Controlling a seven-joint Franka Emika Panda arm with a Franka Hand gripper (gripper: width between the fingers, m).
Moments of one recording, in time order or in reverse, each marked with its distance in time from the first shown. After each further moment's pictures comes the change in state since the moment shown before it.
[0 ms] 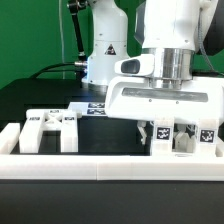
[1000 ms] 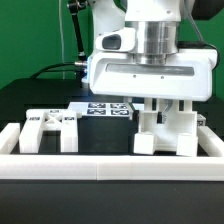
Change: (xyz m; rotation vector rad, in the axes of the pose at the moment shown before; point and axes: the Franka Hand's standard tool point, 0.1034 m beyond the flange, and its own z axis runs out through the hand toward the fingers) arm 0.004 0.027 -0.041 0.019 -0.252 0.075
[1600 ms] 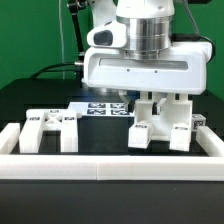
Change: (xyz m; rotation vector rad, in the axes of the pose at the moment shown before) arm -0.007 0.008 -0.014 0.007 -0.078 0.017
